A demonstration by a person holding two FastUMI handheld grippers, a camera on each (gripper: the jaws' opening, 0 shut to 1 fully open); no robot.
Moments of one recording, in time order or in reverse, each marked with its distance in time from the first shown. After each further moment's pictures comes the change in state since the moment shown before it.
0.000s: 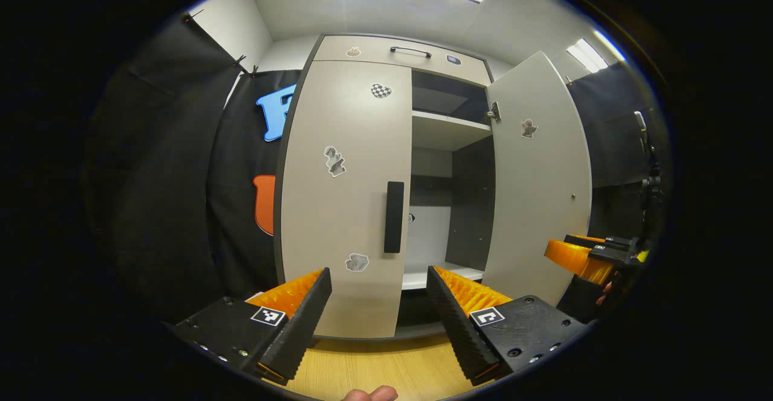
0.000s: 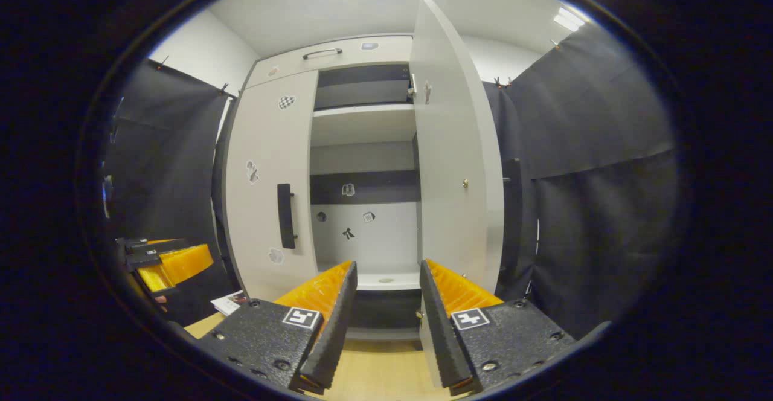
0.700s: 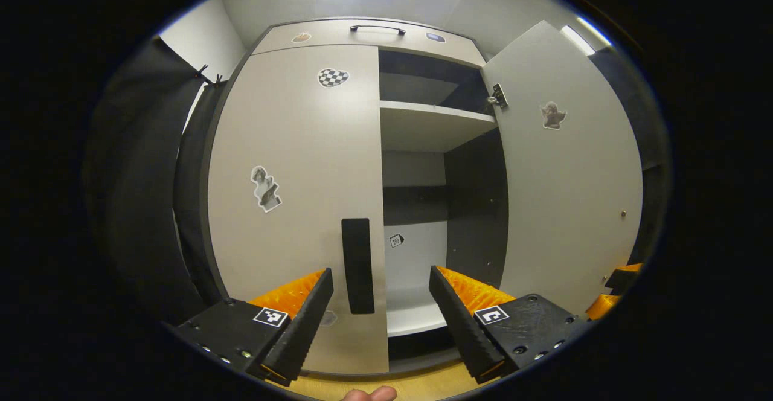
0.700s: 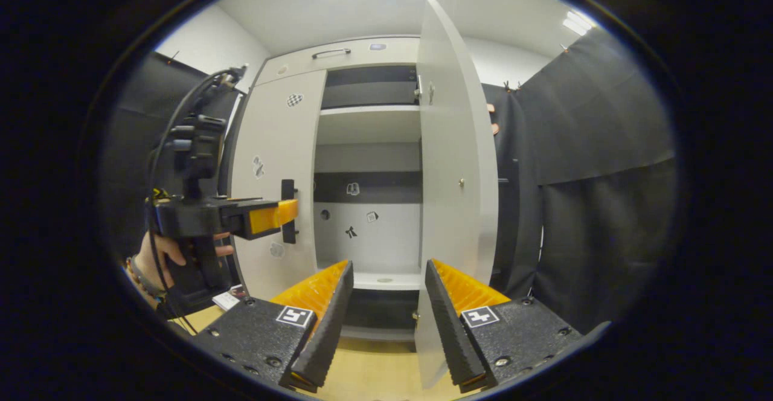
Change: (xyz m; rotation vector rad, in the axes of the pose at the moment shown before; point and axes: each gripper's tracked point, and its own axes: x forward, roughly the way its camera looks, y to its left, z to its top) left arm 0.146 -0.038 0.034 0.084 -0.019 -0.030; right arm -0.003 -0.006 -0.004 -0.039 -0.009 0.053
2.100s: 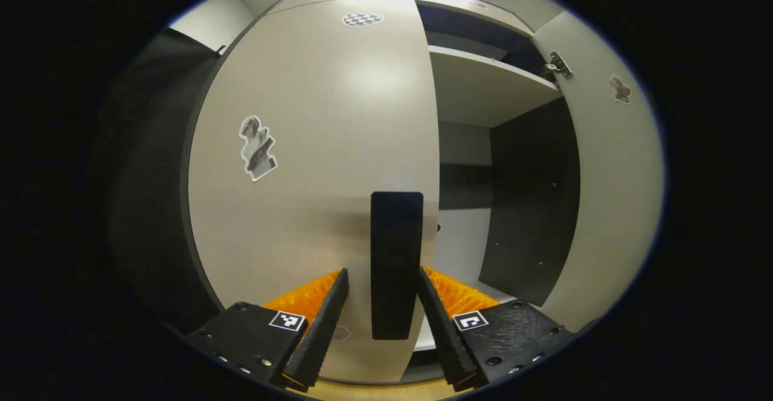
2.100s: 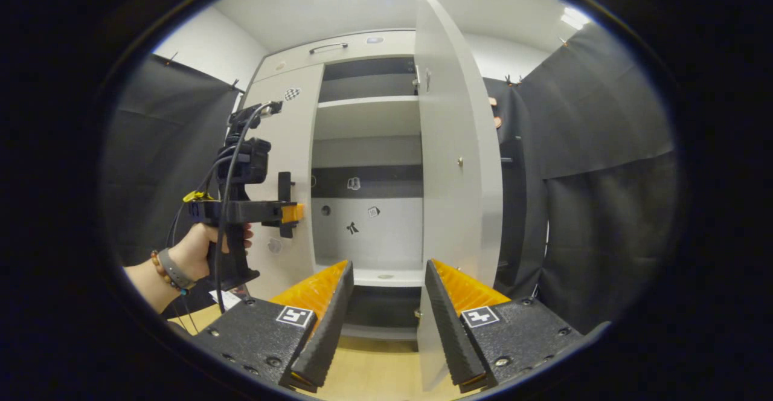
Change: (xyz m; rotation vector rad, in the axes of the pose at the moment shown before) left arm 0.067 0.044 -0.036 -0.056 0.075 0.141; right arm 0.013 -0.007 -0.013 0.024 0.012 0.017
